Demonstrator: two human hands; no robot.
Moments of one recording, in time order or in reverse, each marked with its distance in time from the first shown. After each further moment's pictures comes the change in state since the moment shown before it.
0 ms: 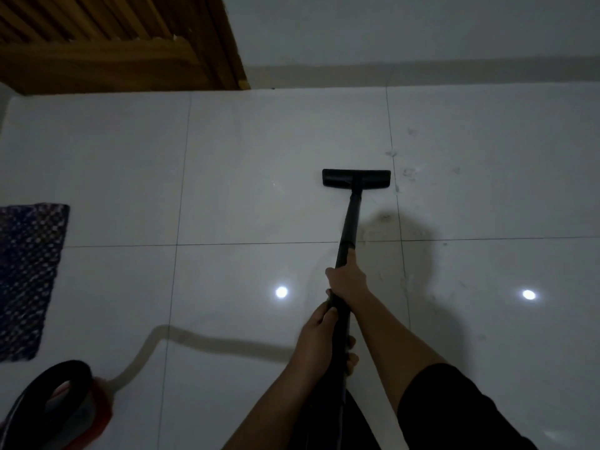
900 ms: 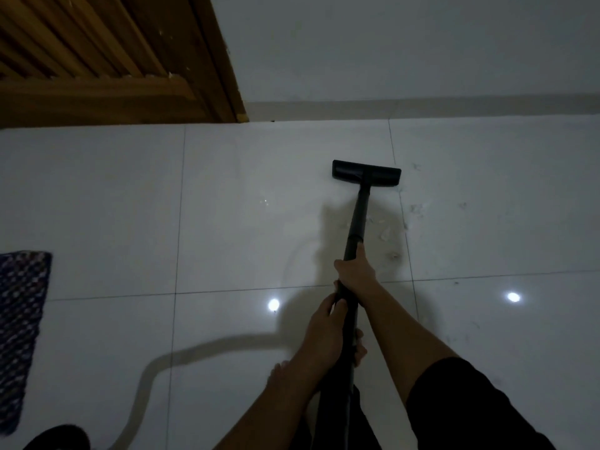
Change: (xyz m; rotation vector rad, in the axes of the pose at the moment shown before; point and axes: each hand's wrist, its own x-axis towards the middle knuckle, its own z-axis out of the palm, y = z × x) left_hand 0.078 0.144 -0.032 0.149 -0.041 0.059; right_hand 0.066 -0.142 0.000 0.034 0.039 -0.007
